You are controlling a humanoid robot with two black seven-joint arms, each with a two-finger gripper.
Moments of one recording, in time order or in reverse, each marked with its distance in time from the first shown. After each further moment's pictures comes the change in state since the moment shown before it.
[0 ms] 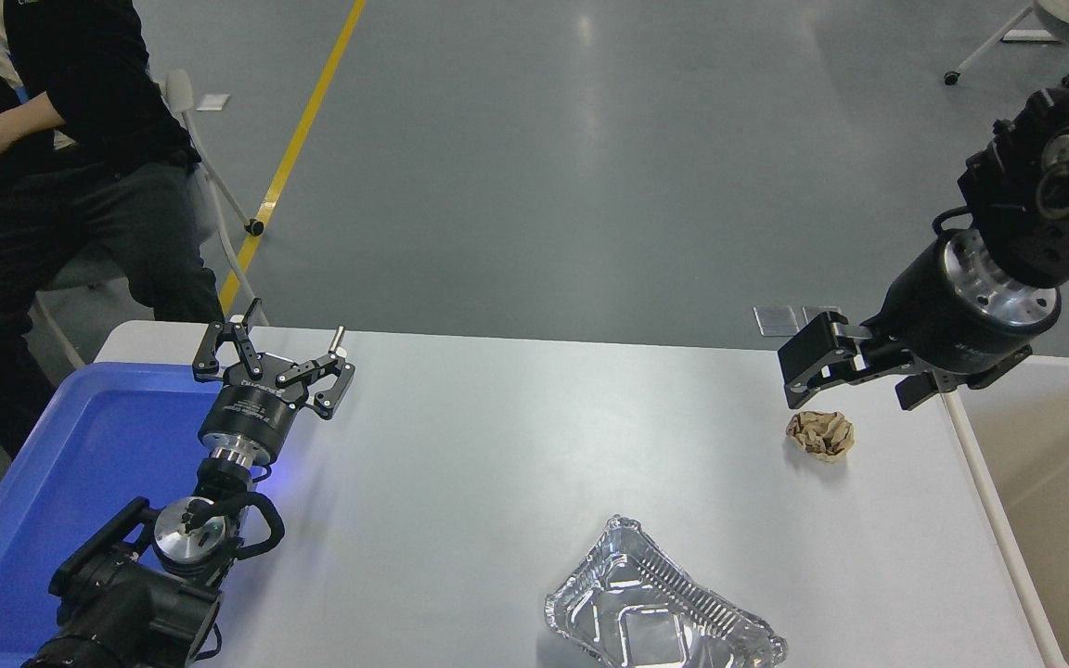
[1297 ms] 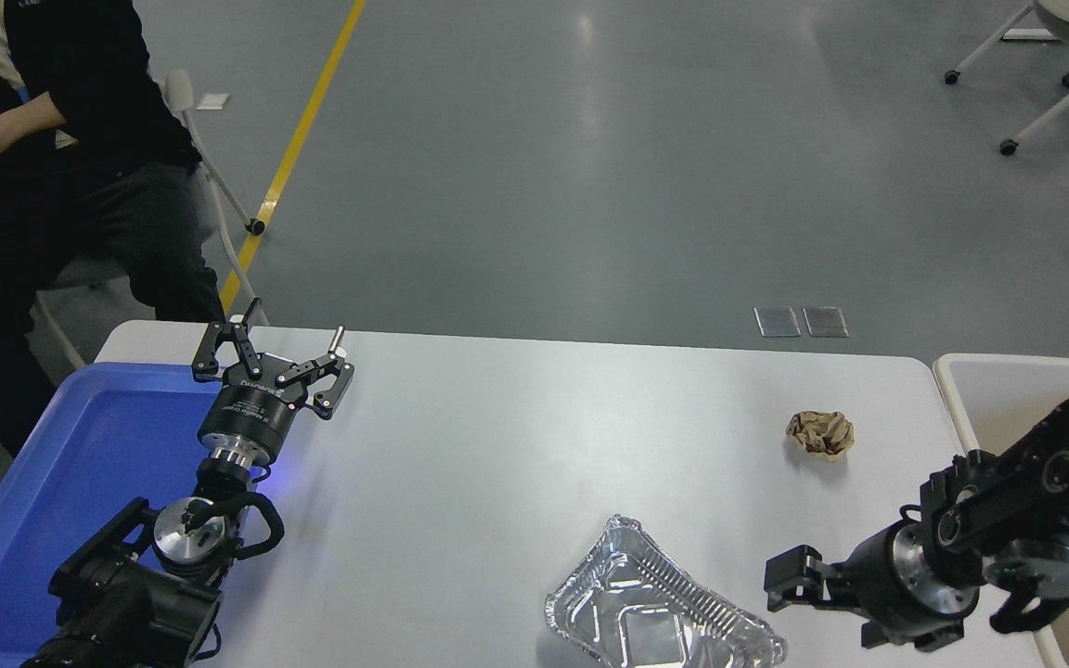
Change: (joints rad) left arm 0.000 0.001 0.000 0.001 -0.001 0.000 0.000; right arm -0.757 -0.048 0.122 0.080 0.111 -0.619 0.022
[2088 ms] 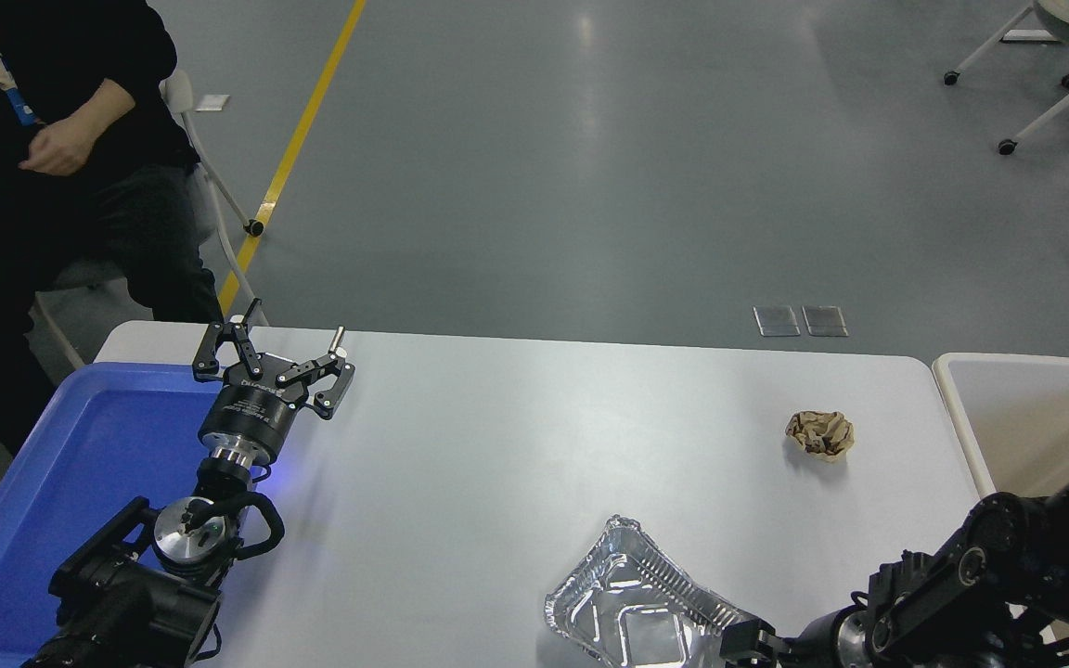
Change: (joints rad) left arm 0.000 0.000 0.001 0.000 0.001 0.000 0.000; right arm -0.233 0.118 0.111 -0.017 0.045 -0.265 -0.001
